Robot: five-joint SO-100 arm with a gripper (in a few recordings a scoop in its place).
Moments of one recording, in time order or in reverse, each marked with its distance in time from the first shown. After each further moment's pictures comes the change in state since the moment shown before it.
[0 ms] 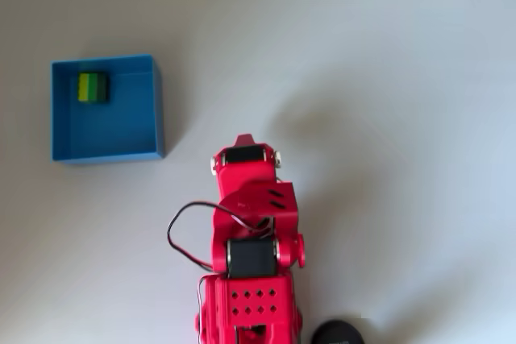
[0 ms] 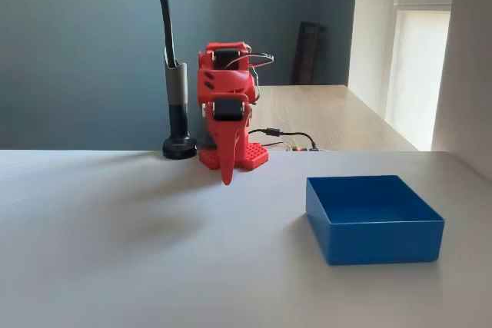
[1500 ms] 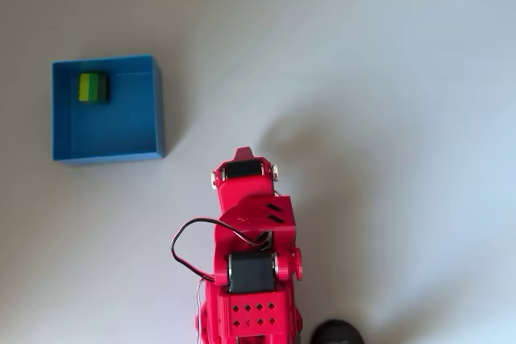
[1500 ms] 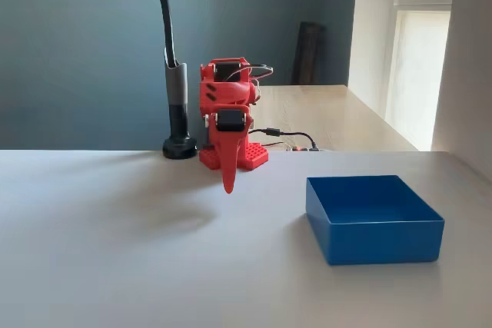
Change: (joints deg) arm 0.1 10.4 9.0 5.6 -0.6
